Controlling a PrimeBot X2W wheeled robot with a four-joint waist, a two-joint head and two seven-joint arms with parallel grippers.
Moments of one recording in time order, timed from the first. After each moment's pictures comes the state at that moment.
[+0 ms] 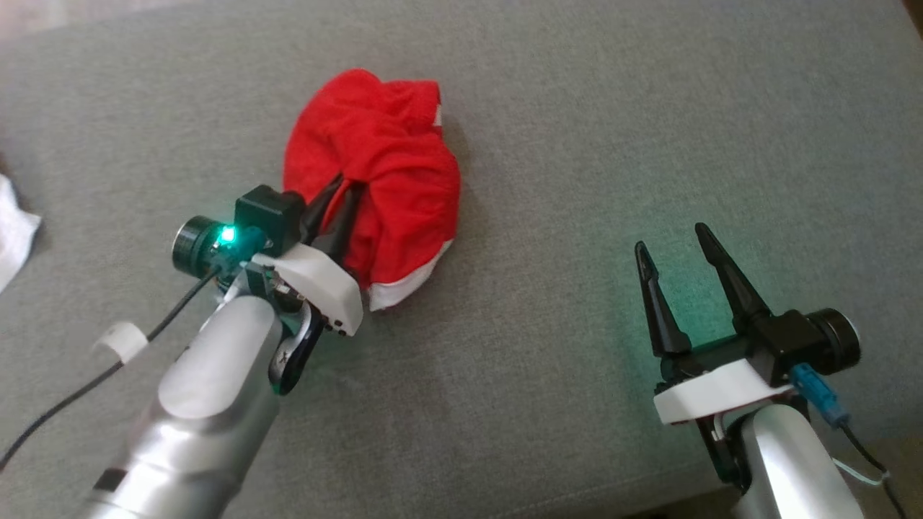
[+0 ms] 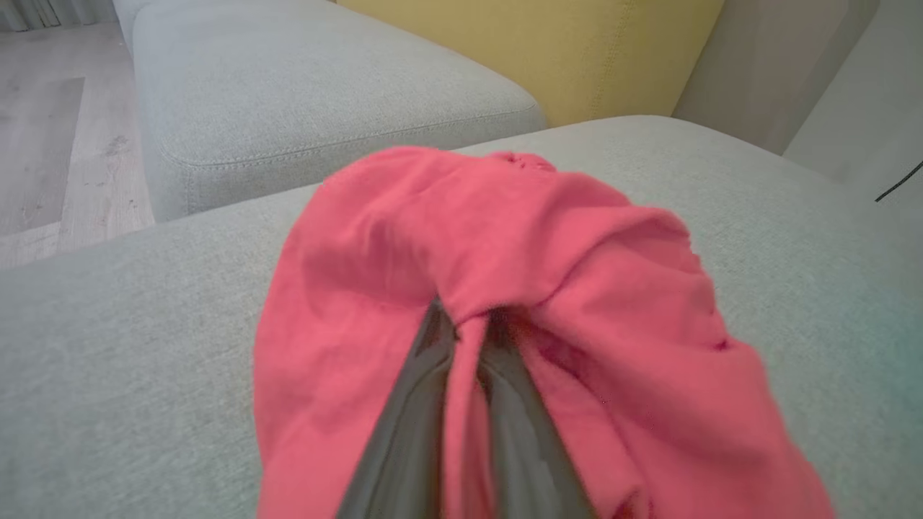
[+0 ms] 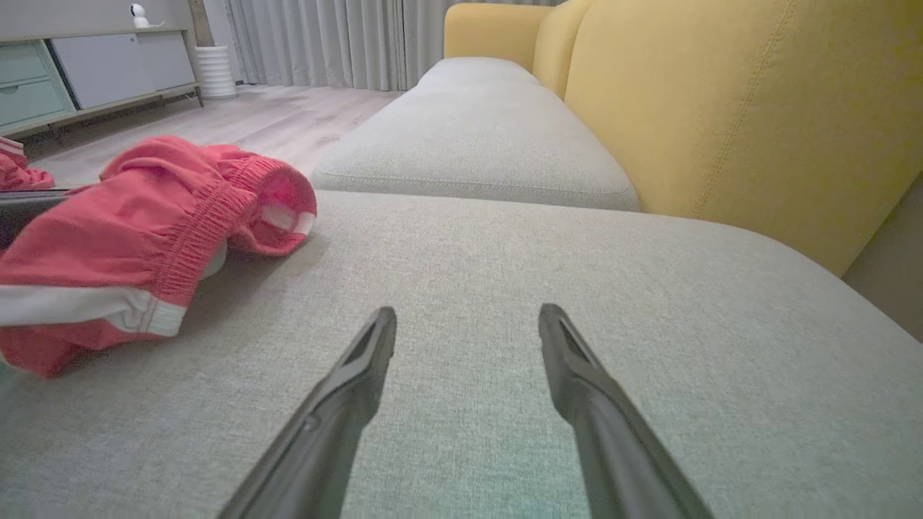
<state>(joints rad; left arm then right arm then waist) -0.64 0.22 -0.62 0.54 -0.46 -0.07 -0.03 -0.14 -0.05 0.14 0.20 -0.03 0.13 -0.25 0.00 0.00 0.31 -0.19</state>
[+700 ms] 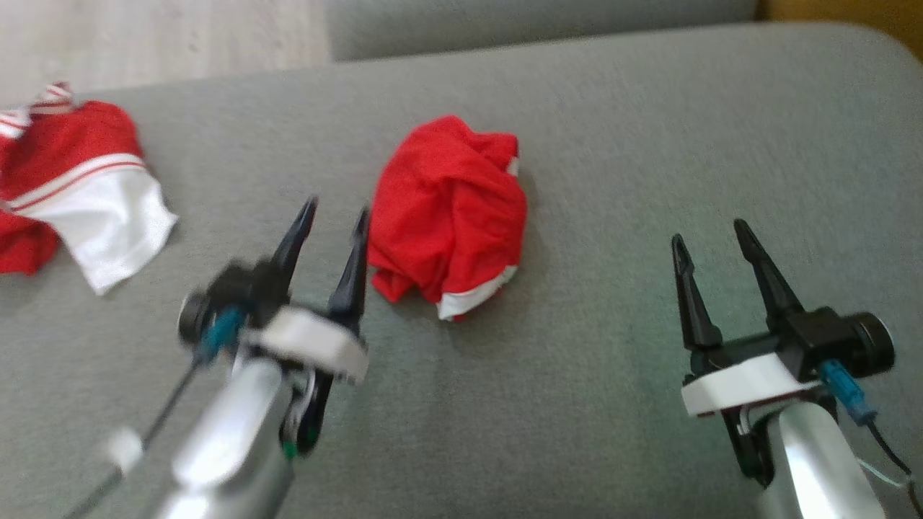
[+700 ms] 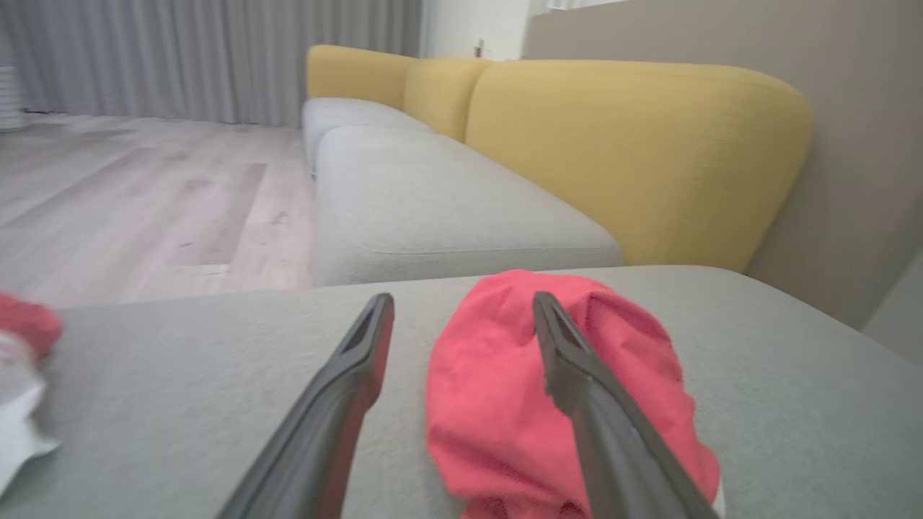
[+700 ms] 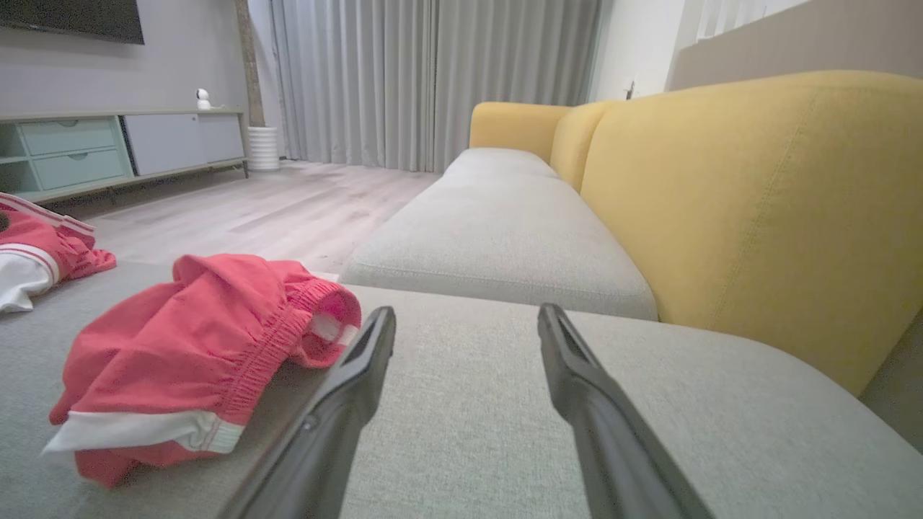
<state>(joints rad) -0.49 0.18 -0.56 0.50 -0.53 0.00 -0.22 -0.14 -0.05 0.06 0.22 -0.05 0.13 -0.25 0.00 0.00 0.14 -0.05</state>
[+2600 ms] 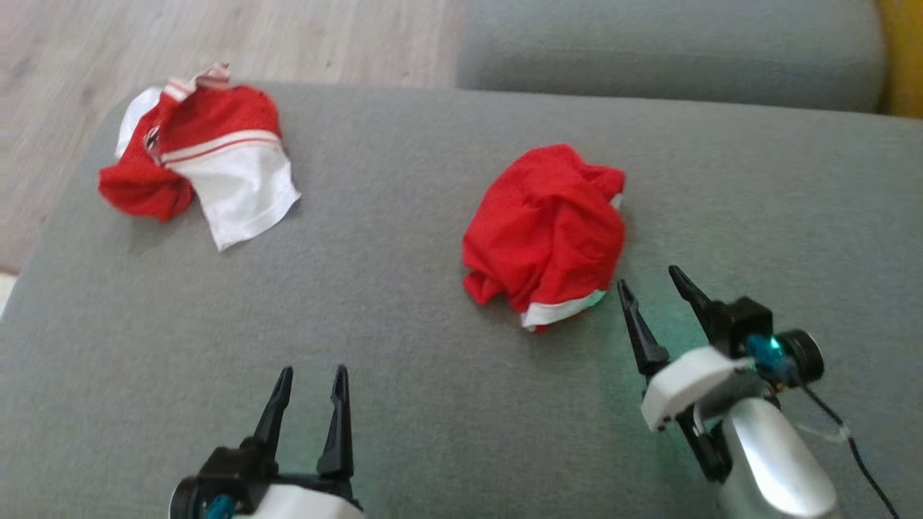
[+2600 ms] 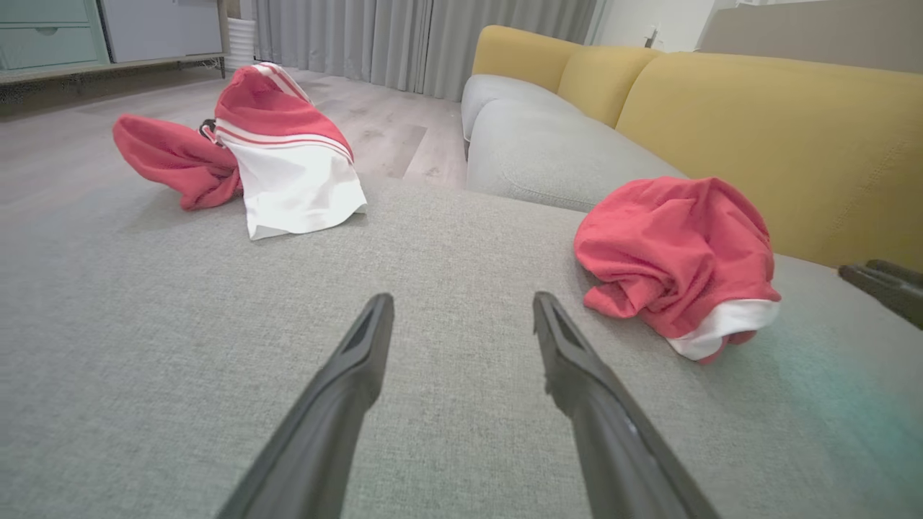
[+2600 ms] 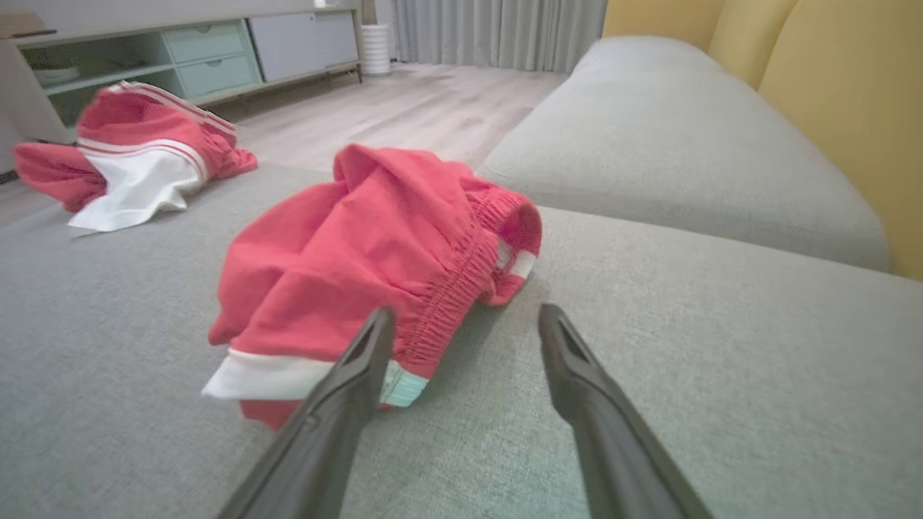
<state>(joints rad) 0.03 0.20 -0.46 0.19 -0.48 0.14 -0.25 -0.24 -0.05 0.16 0.52 0.02 0.13 -0.14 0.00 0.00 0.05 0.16</state>
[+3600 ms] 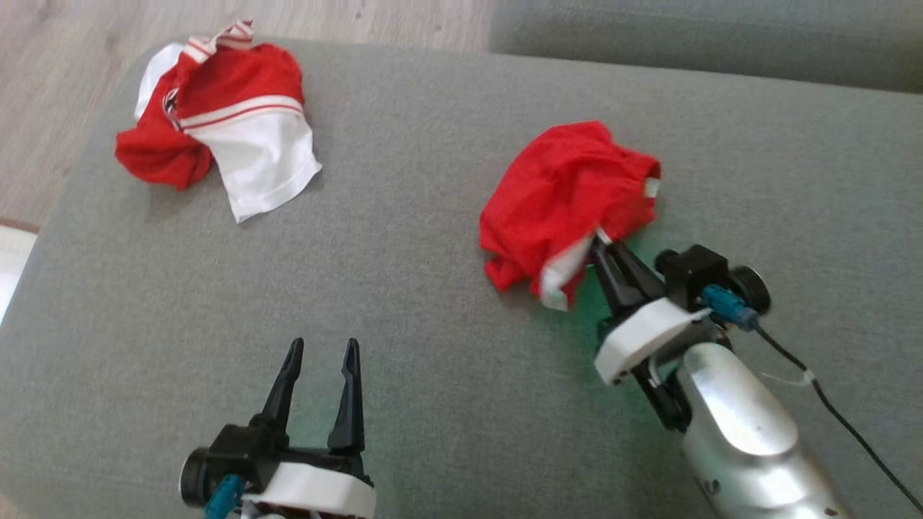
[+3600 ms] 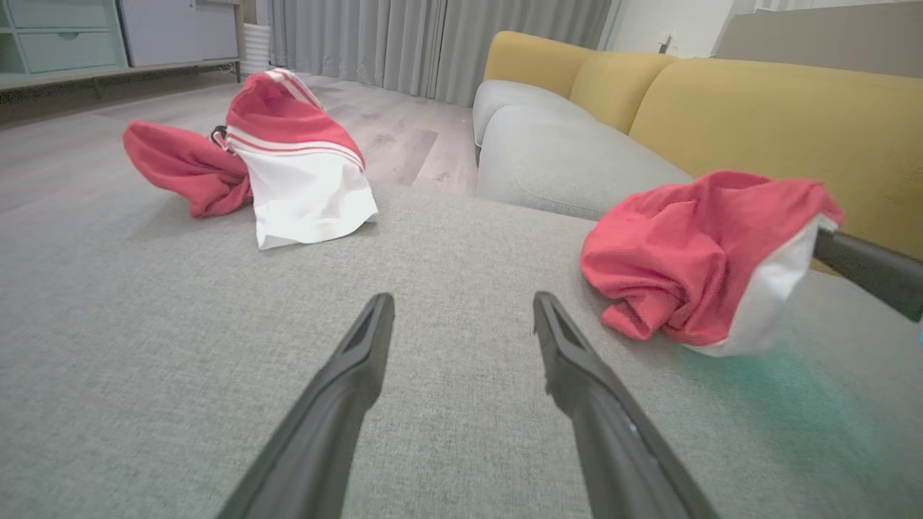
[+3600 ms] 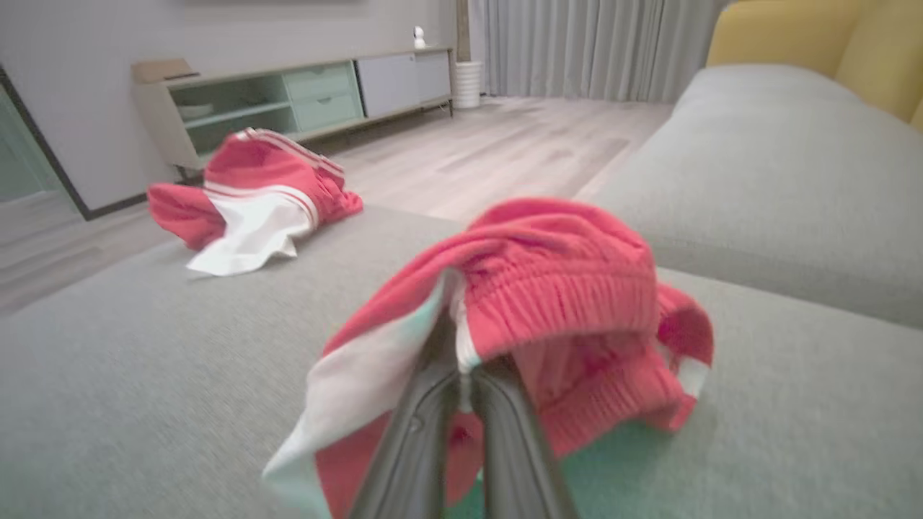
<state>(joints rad) -0.02 0.14 -0.42 0.20 -0.42 0.10 -0.25 -0.45 -0.06 0.37 0.66 0.15 0.13 -0.23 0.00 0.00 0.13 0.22</state>
